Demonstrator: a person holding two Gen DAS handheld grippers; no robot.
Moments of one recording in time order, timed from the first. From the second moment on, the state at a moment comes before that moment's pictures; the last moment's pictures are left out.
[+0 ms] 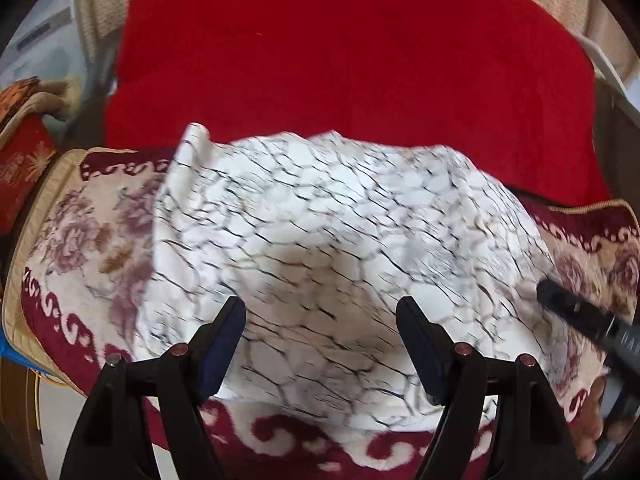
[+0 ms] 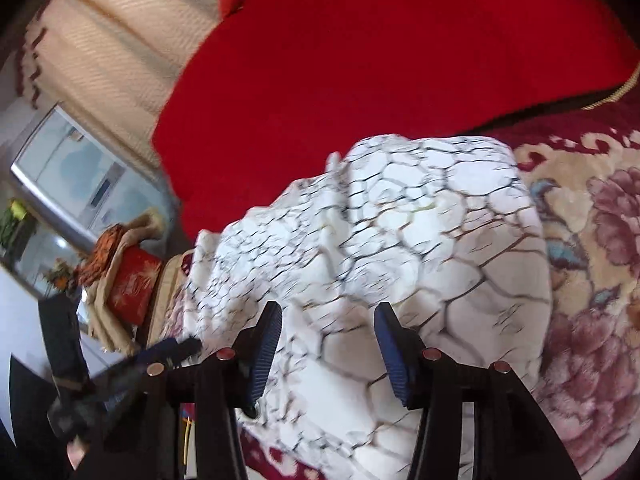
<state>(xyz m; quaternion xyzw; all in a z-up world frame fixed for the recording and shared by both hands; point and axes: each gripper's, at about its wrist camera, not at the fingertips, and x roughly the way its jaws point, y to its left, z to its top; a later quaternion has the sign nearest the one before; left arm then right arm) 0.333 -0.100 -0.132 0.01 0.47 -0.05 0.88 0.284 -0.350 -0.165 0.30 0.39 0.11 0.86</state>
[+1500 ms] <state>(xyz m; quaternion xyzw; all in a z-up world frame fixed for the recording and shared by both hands) 0.372 -0.075 -0.210 0.07 0.39 -0.04 0.92 0.349 -0.318 -0.203 0.29 0.38 0.06 0.88</state>
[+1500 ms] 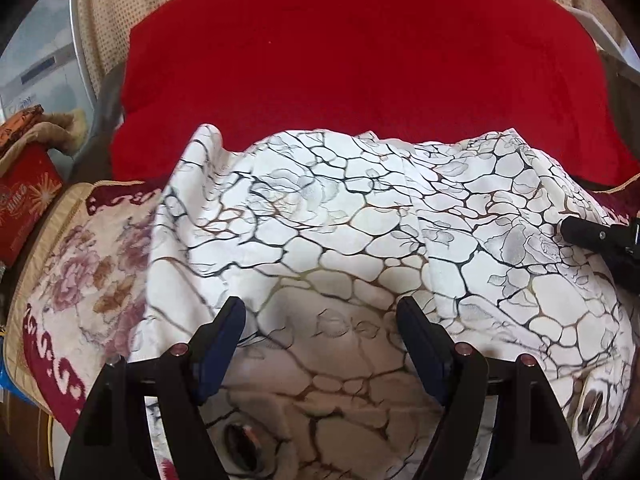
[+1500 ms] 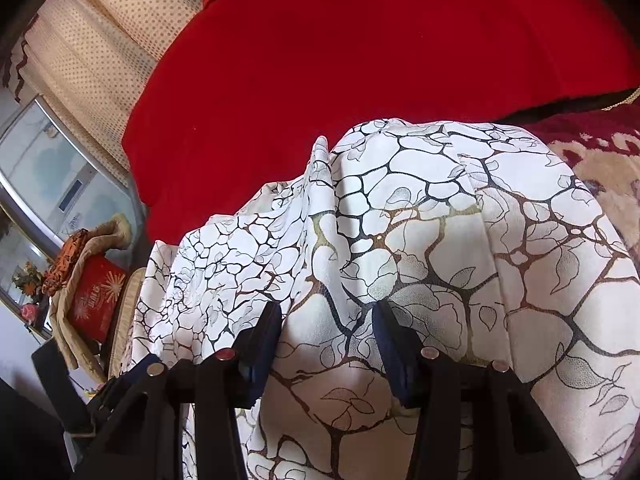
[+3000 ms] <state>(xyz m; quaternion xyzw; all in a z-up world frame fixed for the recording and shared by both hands) 0.366 0.085 -0.167 -0.14 0.35 0.00 0.93 0.329 -0.345 -0.182 0.29 0.37 0.04 0.88</state>
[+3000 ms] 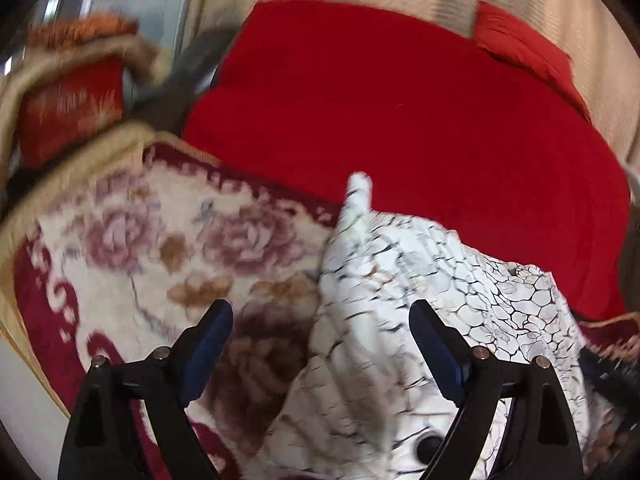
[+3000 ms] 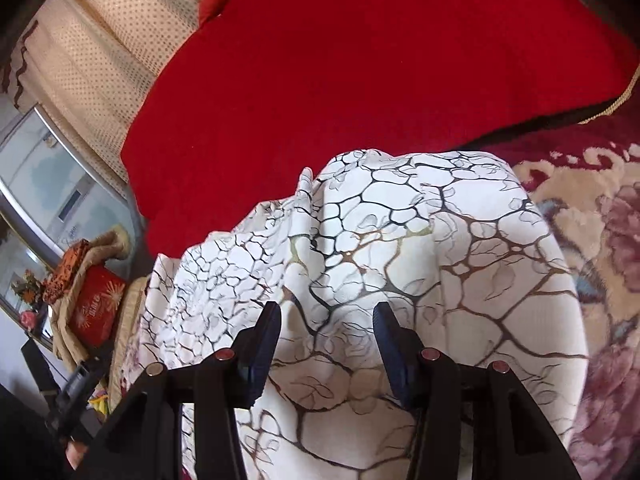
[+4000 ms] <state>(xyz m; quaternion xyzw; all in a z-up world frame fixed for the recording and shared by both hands) 0.378 0.059 -0.182 -0.07 0.39 0.04 0.92 0.306 -0.384 -0.164 0.34 0.32 0.05 0.88</state>
